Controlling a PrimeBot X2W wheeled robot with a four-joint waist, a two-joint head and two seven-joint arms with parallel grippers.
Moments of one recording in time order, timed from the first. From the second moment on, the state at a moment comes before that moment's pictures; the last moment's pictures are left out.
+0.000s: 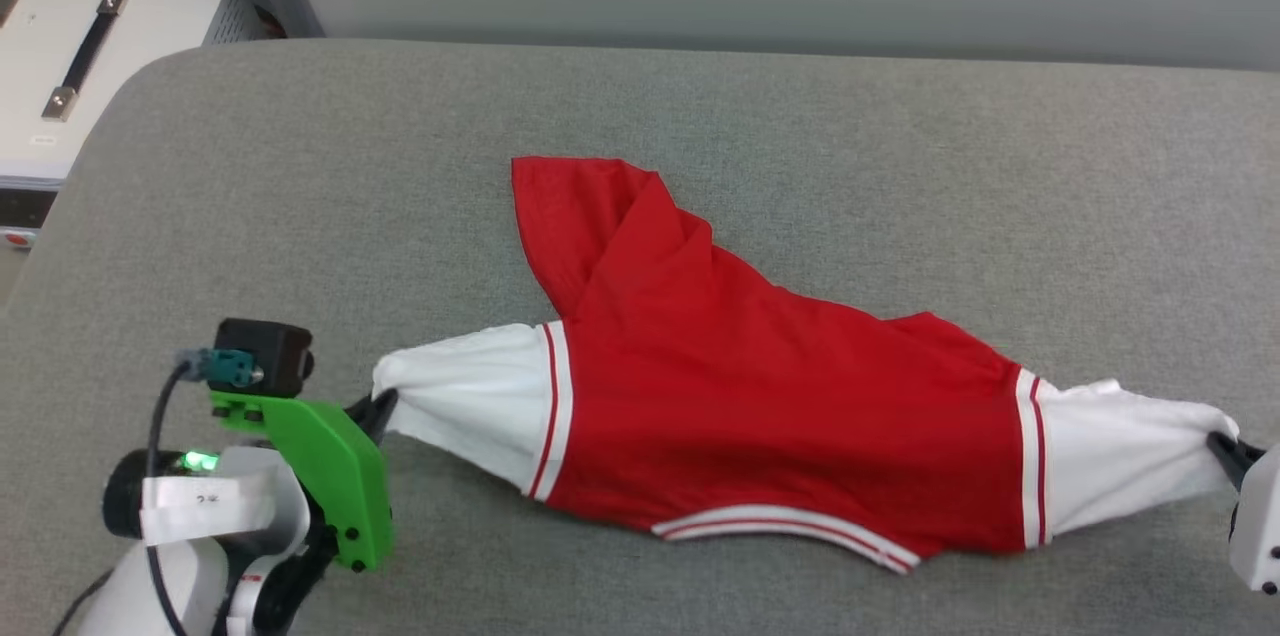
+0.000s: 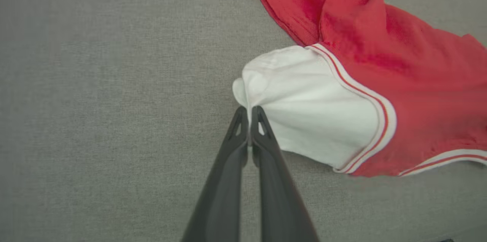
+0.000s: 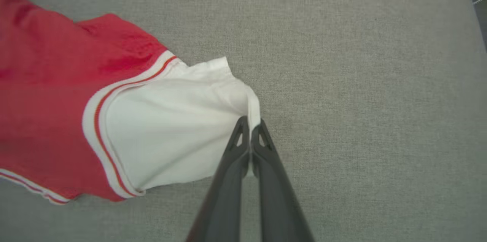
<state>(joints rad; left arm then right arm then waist) -0.10 0.41 -0.19 -0.13 -0.54 0.04 0.62 0.02 -0.36 -0.20 -0.15 0.38 0.13 0.78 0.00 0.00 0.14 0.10</state>
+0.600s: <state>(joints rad) -0.24 0.48 -0.03 -0.41 -0.59 0.06 0.55 -0.31 -0.46 -0.32 -0.26 0.56 0.13 0.78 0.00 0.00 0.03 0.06</state>
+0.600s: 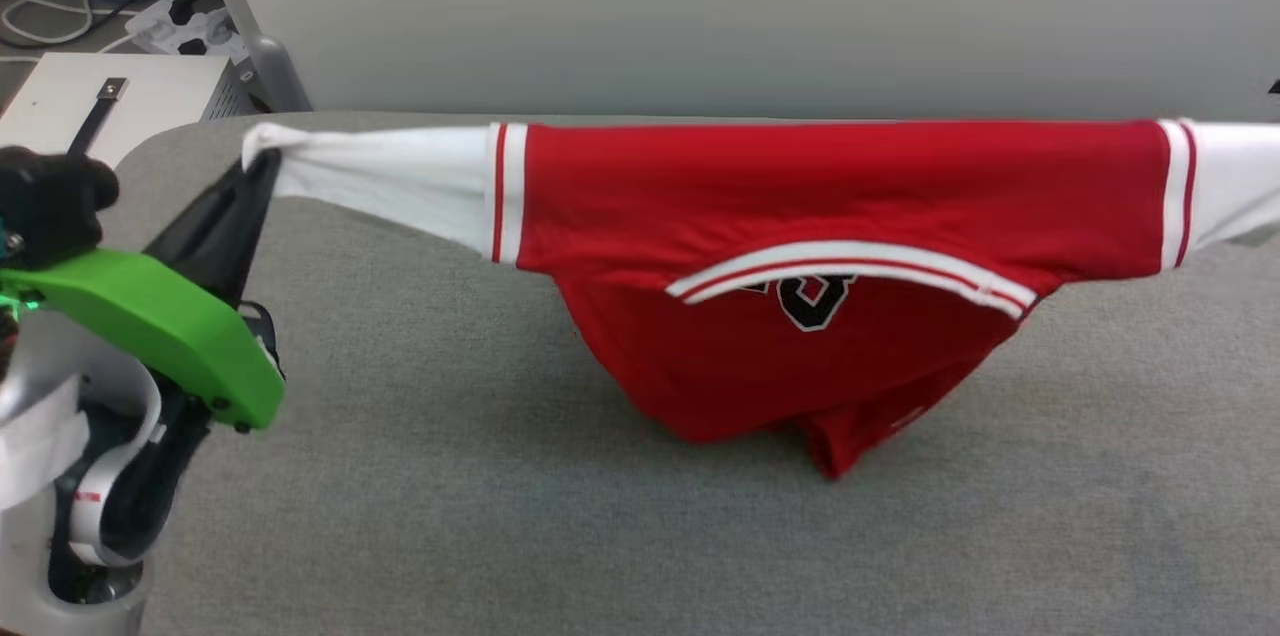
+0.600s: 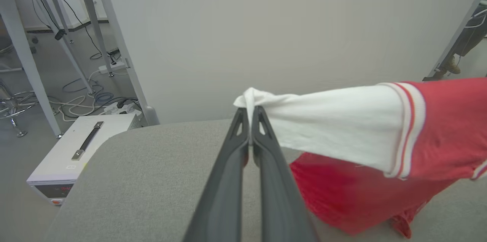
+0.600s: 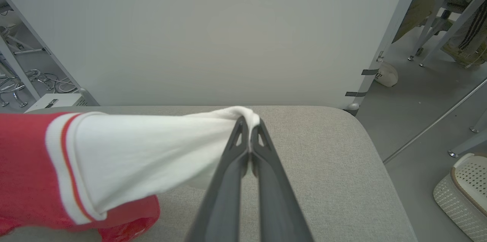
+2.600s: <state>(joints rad) -1.51 0.52 -0.23 0.60 -0.47 -0.13 -0.14 -1.60 -0.32 -0.11 0.75 0.19 0.13 -0.02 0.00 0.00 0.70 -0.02</state>
